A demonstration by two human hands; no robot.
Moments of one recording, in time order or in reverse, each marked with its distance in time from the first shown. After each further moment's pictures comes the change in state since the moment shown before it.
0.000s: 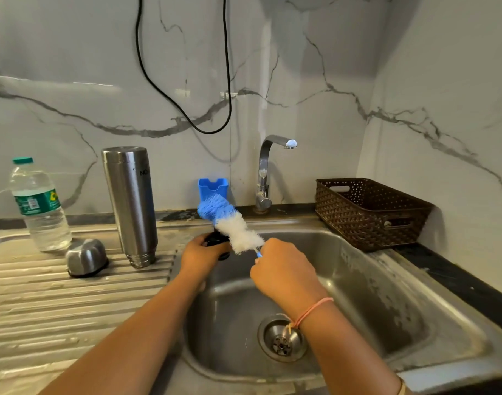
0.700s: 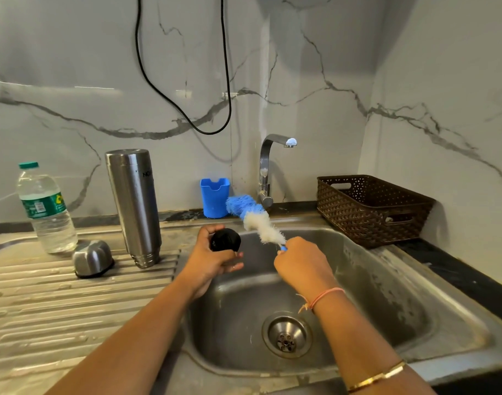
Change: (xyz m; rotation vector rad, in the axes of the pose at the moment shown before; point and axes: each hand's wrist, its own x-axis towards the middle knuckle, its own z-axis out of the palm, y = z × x) left_hand -0.016 0.005 -0.008 -0.363 -0.317 -0.031; right_hand 0.021 0.034 0.010 0.119 0.041 0.197
